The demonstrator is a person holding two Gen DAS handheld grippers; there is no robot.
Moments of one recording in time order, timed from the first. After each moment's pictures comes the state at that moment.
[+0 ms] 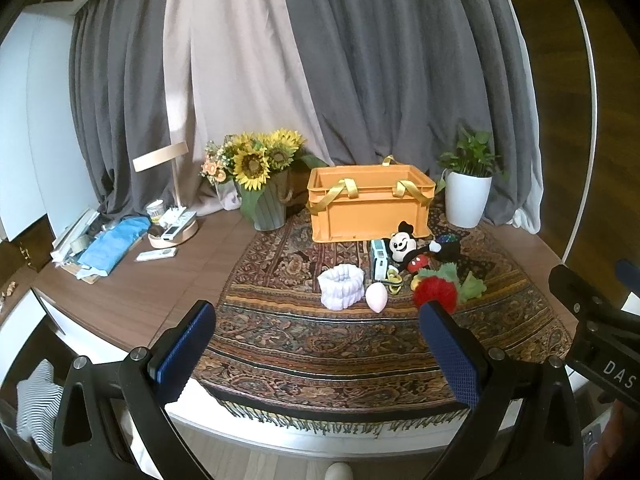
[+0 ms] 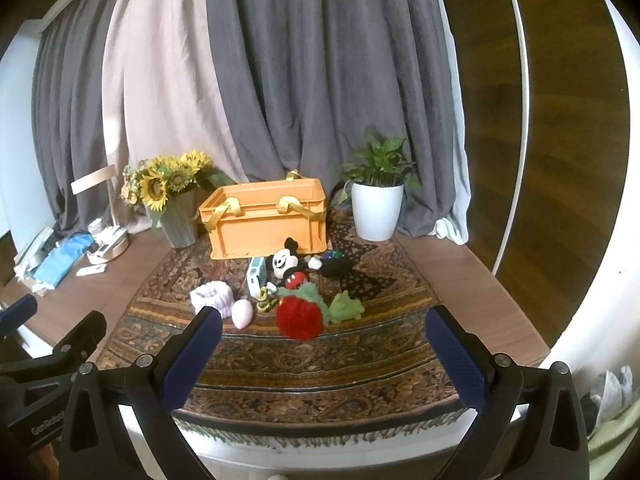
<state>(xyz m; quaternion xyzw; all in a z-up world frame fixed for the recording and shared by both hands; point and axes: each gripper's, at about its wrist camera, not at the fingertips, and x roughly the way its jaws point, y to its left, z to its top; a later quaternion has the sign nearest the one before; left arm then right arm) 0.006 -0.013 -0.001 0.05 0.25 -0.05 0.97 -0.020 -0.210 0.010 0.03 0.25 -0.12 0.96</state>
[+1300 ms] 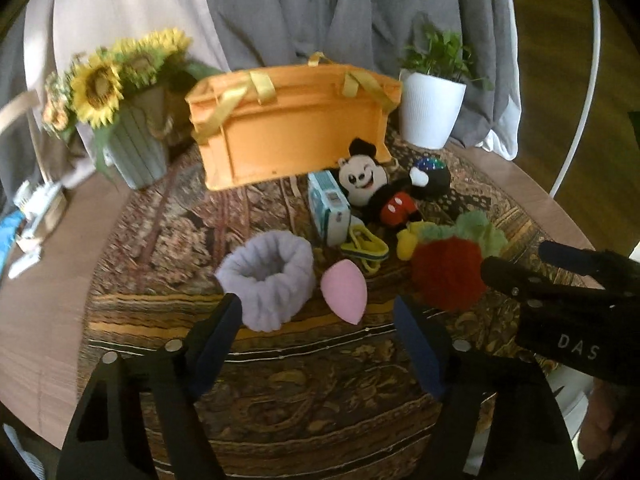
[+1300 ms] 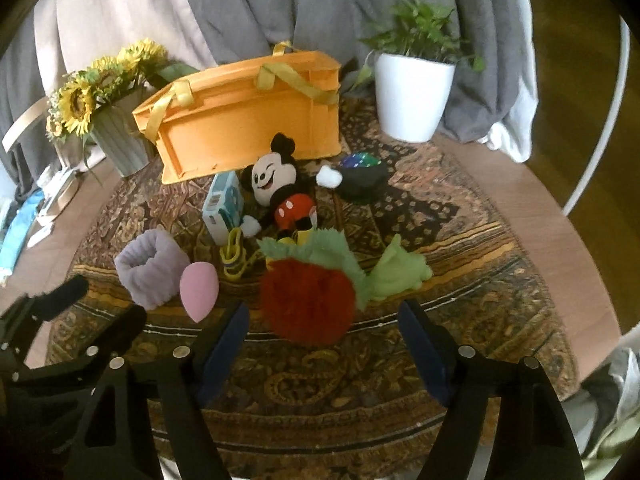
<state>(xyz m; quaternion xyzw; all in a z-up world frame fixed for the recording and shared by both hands) 0.208 -0.050 -0.119 0.09 0.37 -0.22 0.90 0.174 -0.229 -0.113 0.07 0.43 -0.12 0.89</state>
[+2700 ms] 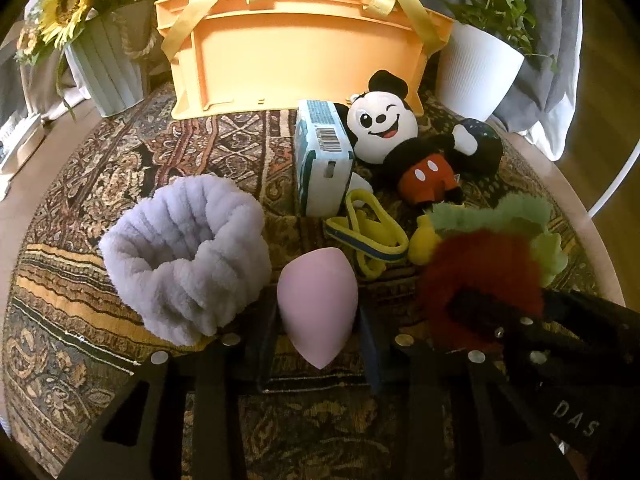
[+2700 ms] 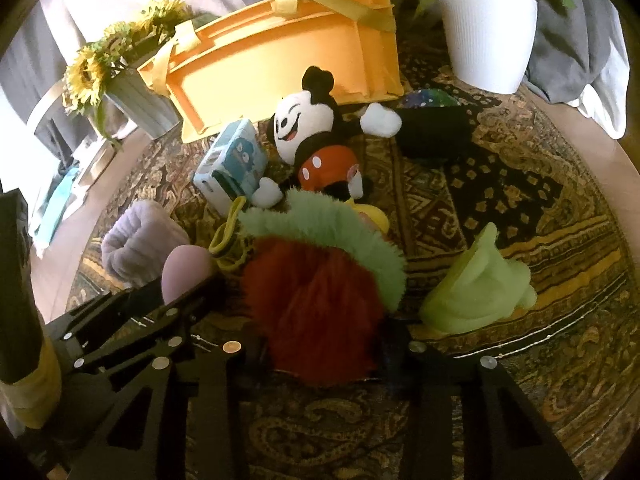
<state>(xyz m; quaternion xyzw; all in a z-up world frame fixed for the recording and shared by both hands) 0.265 -0.105 -0.192 0.03 0.46 -0.18 0.87 0.232 -0.257 -0.175 0.11 0.48 0.02 0.87</state>
